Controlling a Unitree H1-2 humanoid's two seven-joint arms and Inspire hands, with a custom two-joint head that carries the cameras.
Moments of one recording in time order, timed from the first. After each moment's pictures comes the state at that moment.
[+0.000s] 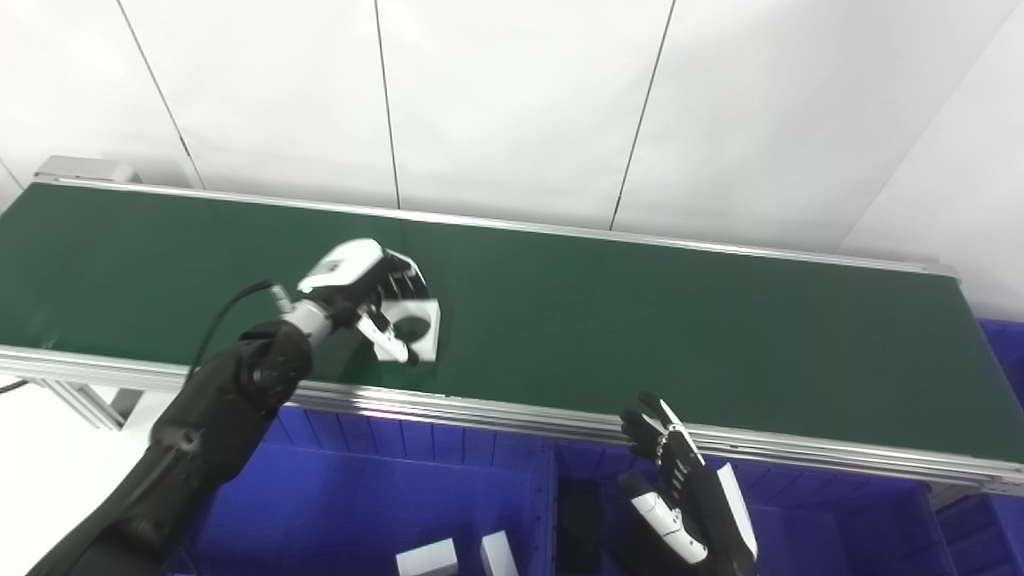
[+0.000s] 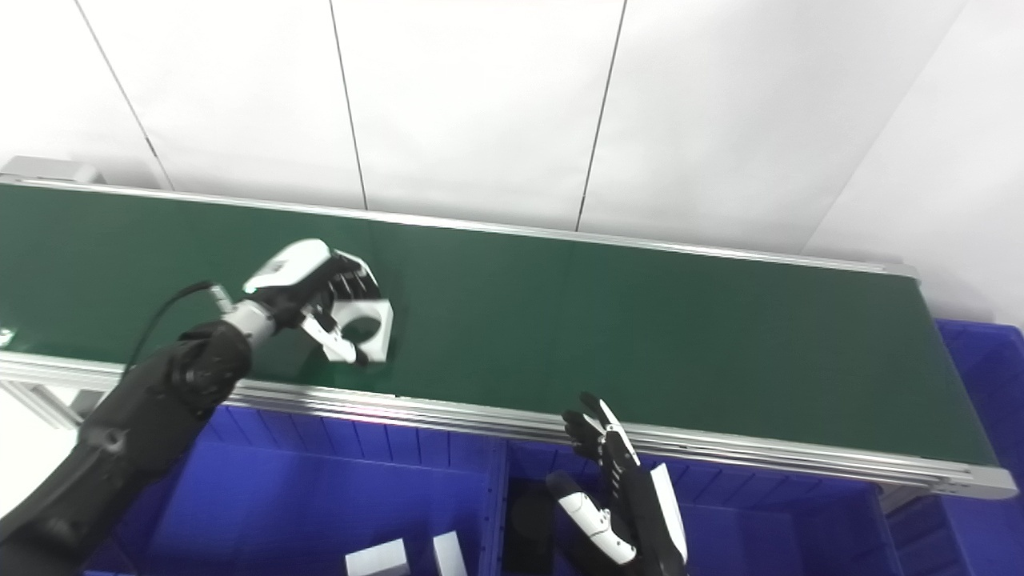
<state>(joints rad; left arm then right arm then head) -0.43 0.37 -0.23 0.43 0.52 -0.20 -0.07 0.25 -0.06 0.18 -0.07 -0.13 -0.22 0.05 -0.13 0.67</state>
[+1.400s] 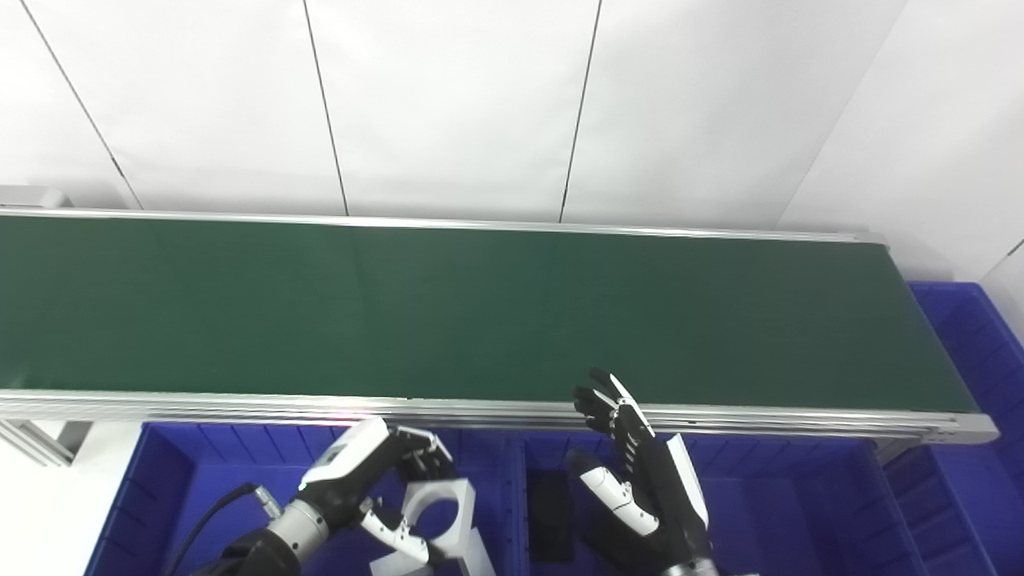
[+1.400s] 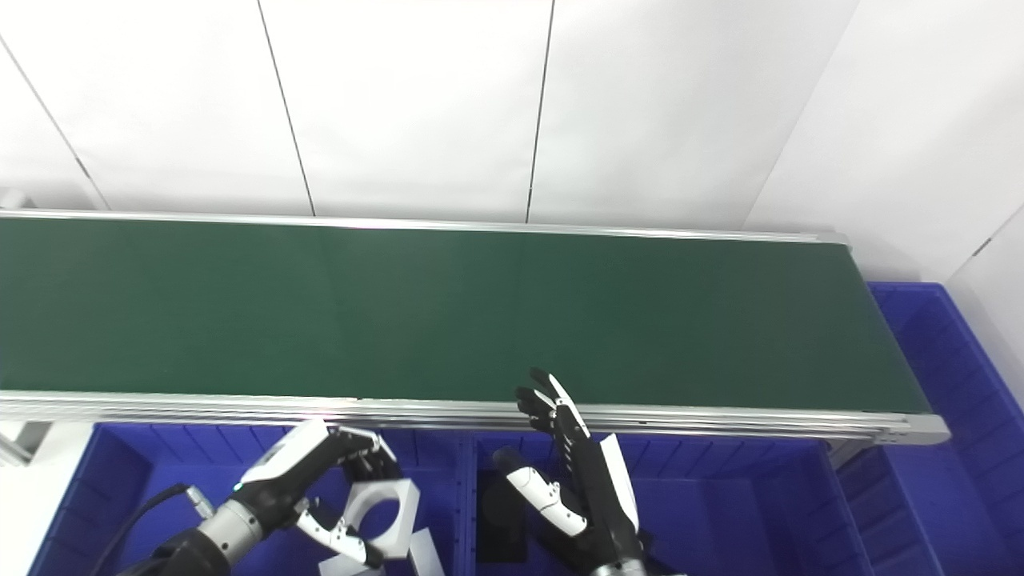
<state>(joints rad) 0.02 0.28 -0.36 0.04 0.56 -0.07 -0.28 0.27 0.00 0.19 -0.16 -0.19 -0.15 0.03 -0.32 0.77</state>
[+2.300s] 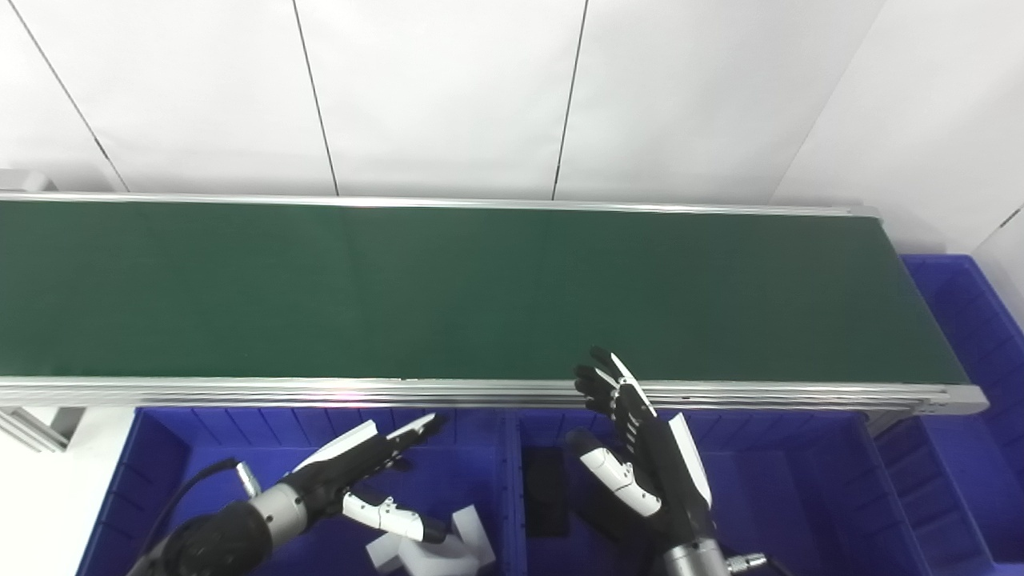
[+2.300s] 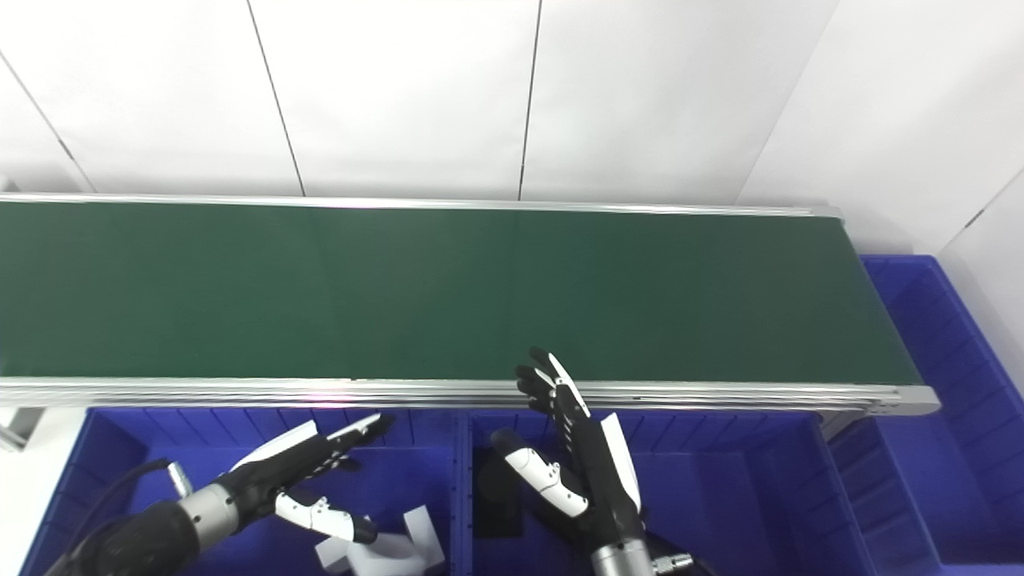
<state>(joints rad) 0.08 0.26 -0.23 -0.06 0.15 0.01 -0.57 0.31 -0.01 0.19 -0.25 -0.19 -0.09 0.04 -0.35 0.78</state>
